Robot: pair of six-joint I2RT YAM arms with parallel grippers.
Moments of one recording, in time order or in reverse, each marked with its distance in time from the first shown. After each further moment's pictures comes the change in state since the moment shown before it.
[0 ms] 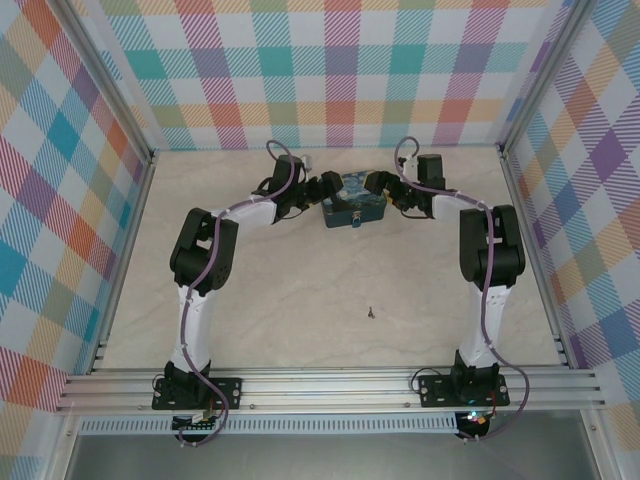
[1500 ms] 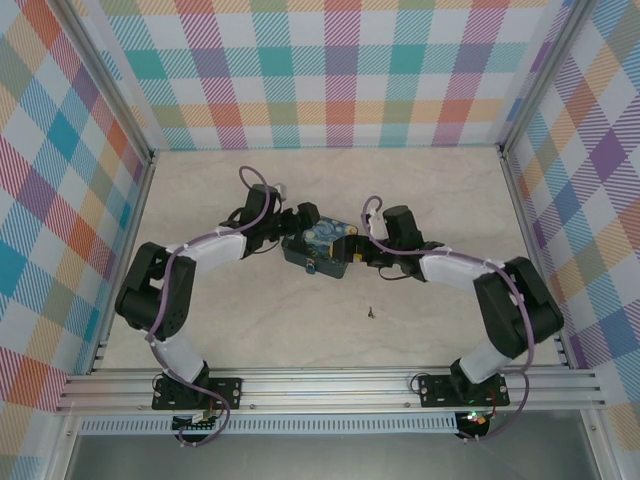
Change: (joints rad) left arm 0.009 -0.497 -0.539 -0.052 -0.147 0.099; right arm 0.338 -0.551 -0.588 -0.004 0.139 0.017
